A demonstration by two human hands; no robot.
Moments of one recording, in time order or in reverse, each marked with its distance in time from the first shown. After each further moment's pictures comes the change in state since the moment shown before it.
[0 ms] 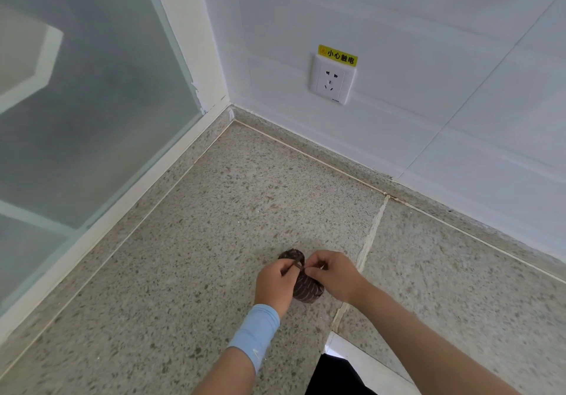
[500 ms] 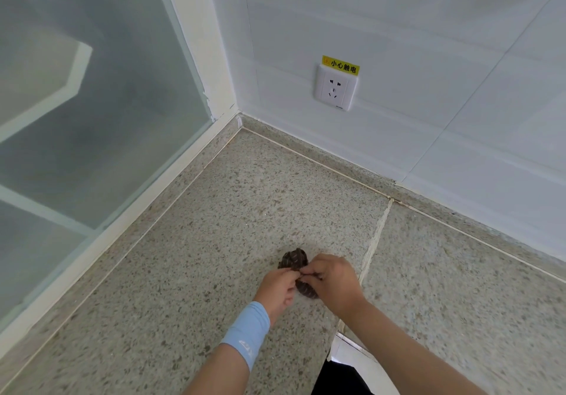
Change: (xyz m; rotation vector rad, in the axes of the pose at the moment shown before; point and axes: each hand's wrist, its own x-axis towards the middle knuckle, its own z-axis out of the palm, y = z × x) left_hand -0.003 -0.004 -0.018 -0.521 -0.225 -0.405; right_hand -0.012 0.002 0.030 -0.361 0.319 -0.409
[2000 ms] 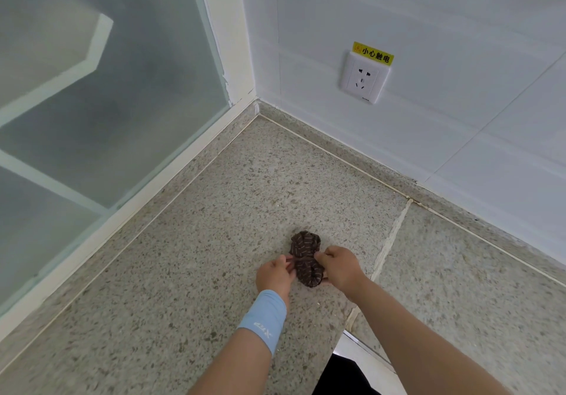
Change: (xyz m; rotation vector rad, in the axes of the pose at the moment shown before) left_hand 0.026 -0.005 -0.002 -0.275 0.433 0.031; right_hand 0.036 -0.007 0.003 0.489 -0.207 0.749
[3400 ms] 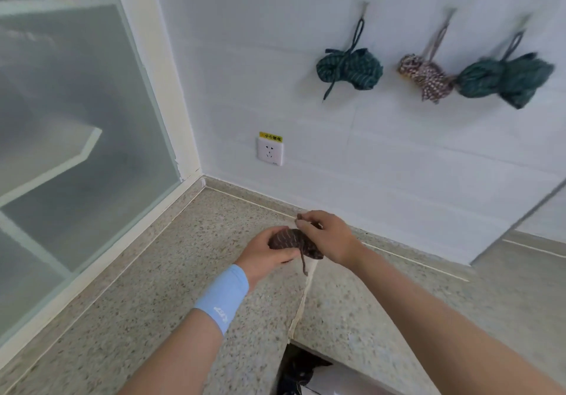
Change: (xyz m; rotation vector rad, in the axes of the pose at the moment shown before) left_hand -0.191 0.088 0.027 0.551 -0.797 0.611; right_hand -0.192 -0.072 -0.149 -0.206 0.257 -0.603
